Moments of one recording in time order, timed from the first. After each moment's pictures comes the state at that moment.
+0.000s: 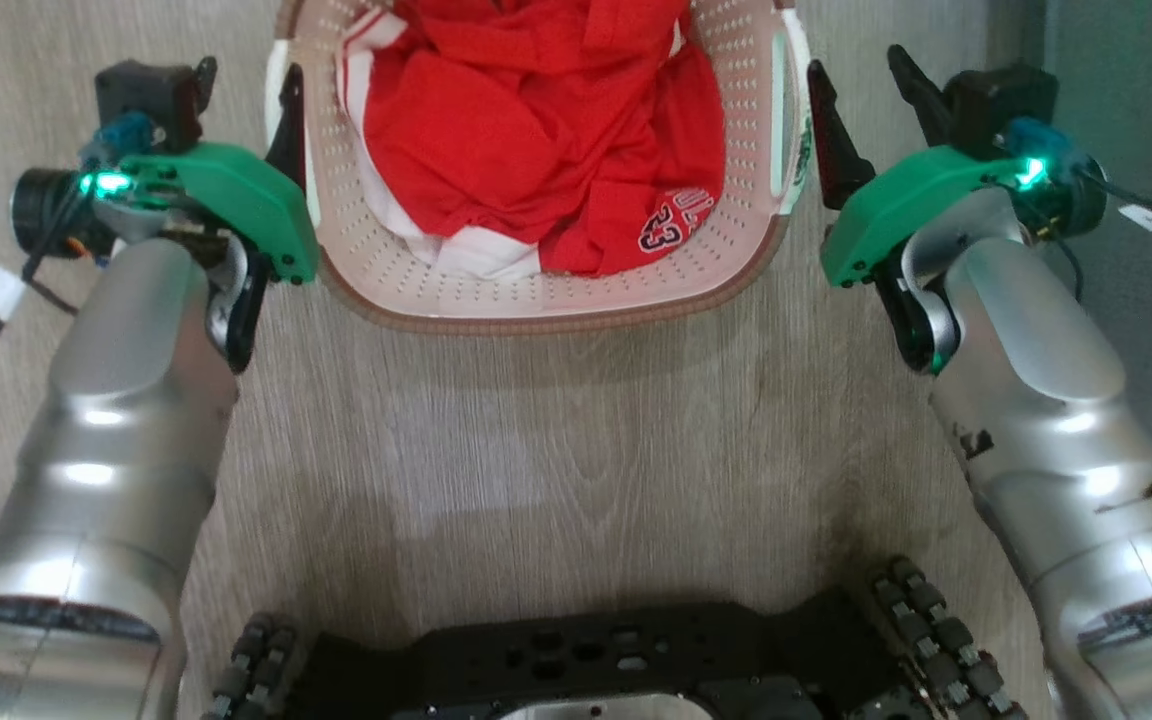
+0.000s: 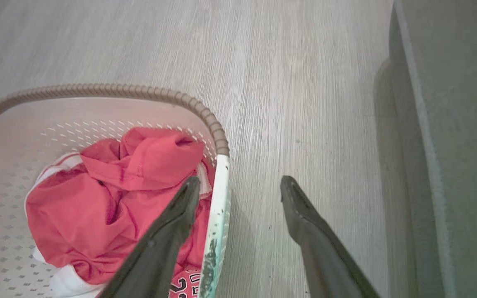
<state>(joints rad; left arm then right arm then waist) -0.92 0.12 -0.29 1.00 -0.26 -0.09 -0.25 -0.86 -0.06 0.26 0.81 0.30 0.13 -0.25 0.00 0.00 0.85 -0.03</state>
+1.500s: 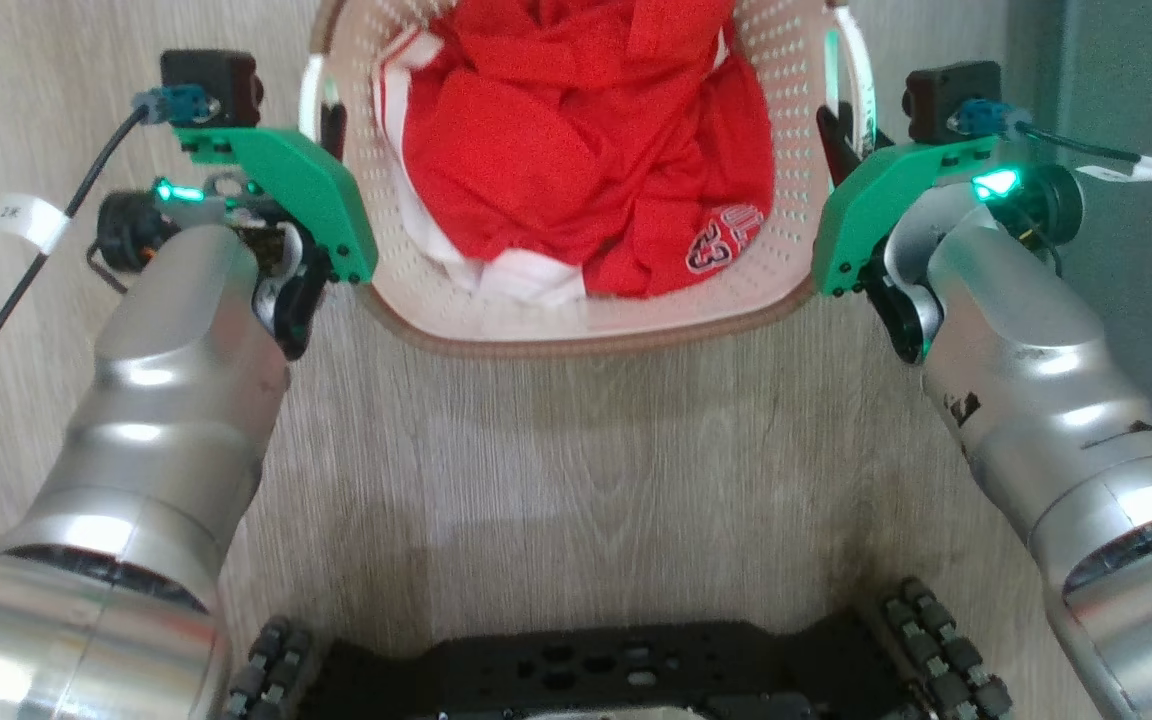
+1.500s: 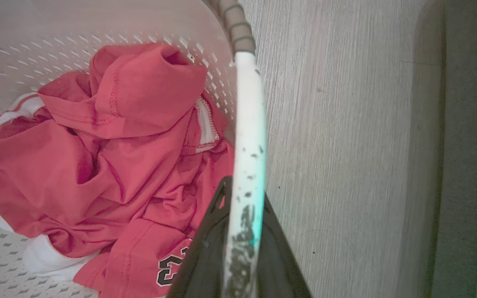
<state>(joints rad) -1.04 0.06 -0.49 1.22 -0.59 -0.13 -0.11 -1.05 -0.05 0.51 1.21 0.51 0.13 -0.22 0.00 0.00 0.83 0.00</state>
